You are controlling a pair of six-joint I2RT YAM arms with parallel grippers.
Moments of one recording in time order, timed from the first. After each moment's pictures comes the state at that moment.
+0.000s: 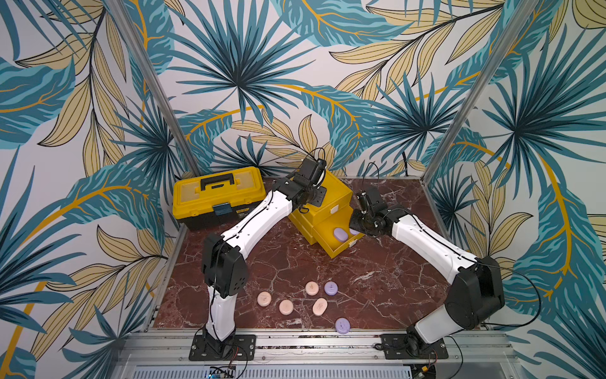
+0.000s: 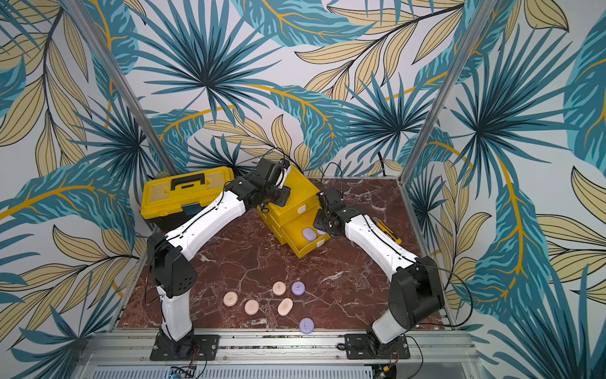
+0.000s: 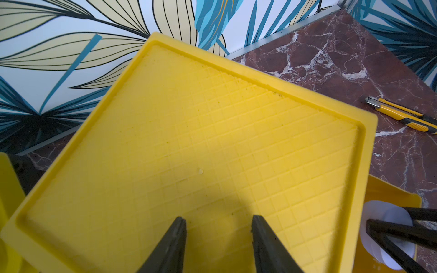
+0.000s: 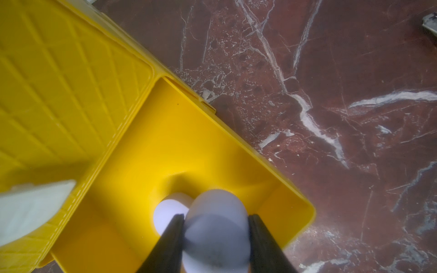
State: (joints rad) left arm -0.61 1.95 1.95 -0.76 -0.13 -0.11; right arm 0.42 1.58 1.31 -0.72 0.14 0.71
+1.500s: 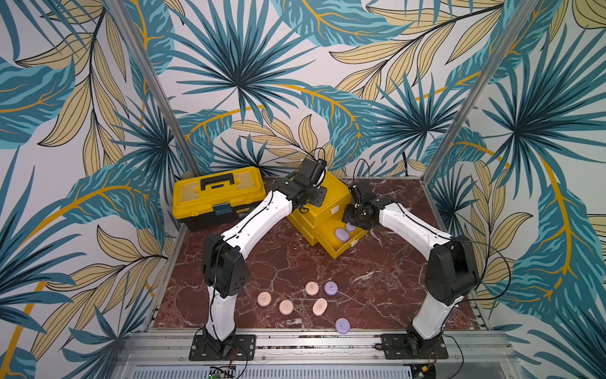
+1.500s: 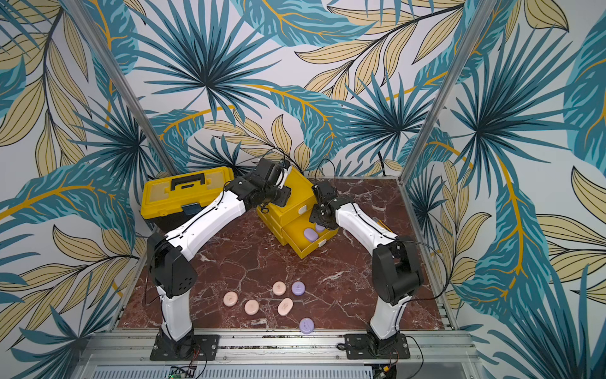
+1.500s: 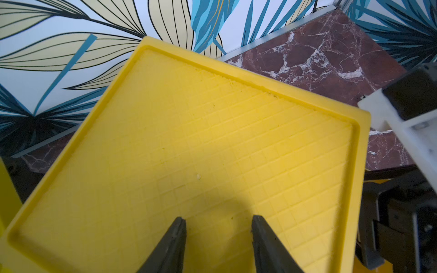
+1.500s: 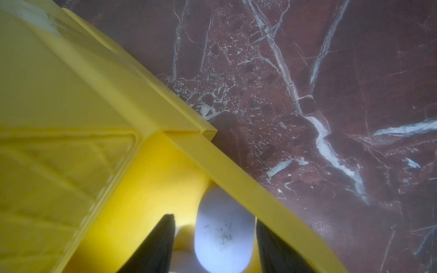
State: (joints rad) left arm -0.61 1.95 1.95 -0.76 -0.12 -0.11; right arm 0.39 1.79 1.46 -0.73 0.13 0.66
